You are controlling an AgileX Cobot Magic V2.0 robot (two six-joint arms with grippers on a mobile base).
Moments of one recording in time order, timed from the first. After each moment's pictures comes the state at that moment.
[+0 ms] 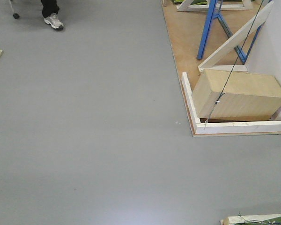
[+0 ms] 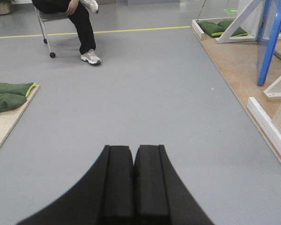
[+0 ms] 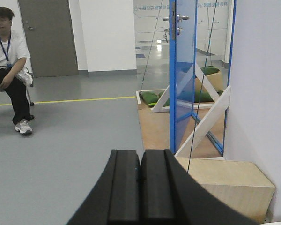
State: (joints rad) left arm 0.03 -0.01 0.03 0.07 0.34 -0.05; right arm -0.02 -0.01 0.03 -0.12 0.10 0.15
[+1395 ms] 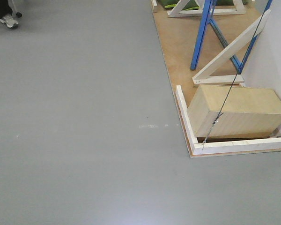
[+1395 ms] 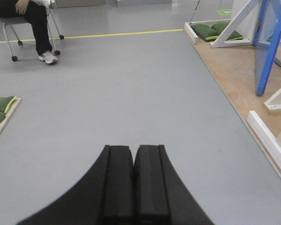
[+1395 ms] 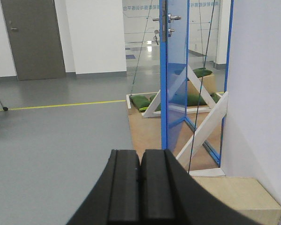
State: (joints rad) left arm 0.04 -0.01 0.03 0.07 0.34 -0.05; right arm -0.02 -0.01 0.03 -0.12 0.10 0.15
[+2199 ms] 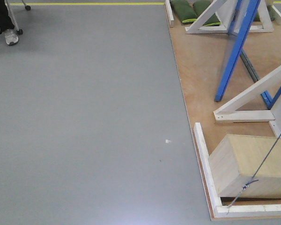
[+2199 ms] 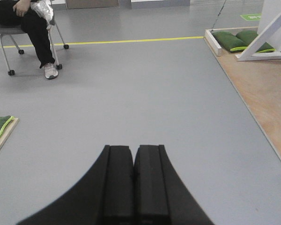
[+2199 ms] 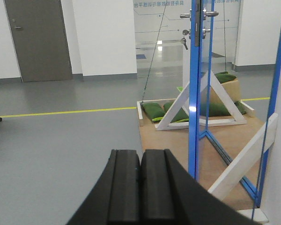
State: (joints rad) left arm 0.04 -0.01 0.03 0.07 0.34 -0.05; right arm -0.04 -0.01 0.03 -0.12 0.10 0.15
